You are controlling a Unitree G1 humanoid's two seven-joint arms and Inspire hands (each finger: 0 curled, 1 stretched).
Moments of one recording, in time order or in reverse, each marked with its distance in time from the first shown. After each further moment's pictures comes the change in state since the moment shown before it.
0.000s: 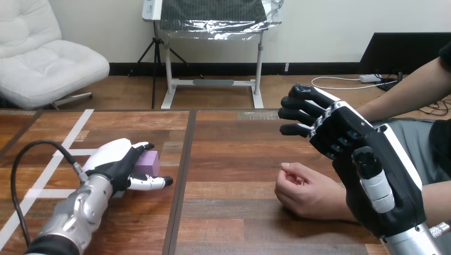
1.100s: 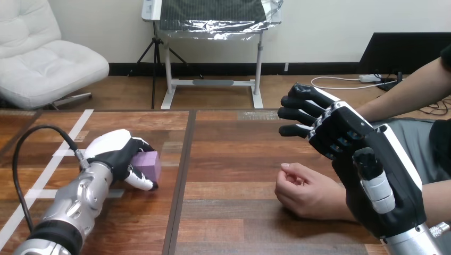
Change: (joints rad) left arm -0.060 0.003 -0.034 0.010 0.010 0.070 -0.024; right arm 0.000 0.000 -0.002 0.000 0.009 0.000 0.012
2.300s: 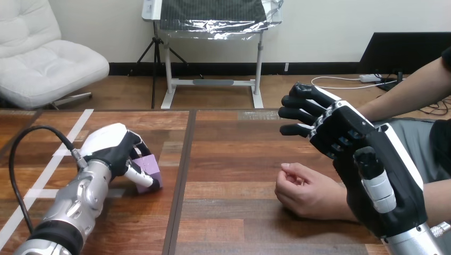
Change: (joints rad) left arm 0.000 -0.003 0.000 0.003 -0.030 -0.002 0.083; right arm 0.000 0.000 -0.003 -0.004 -0.001 0.001 -0.003
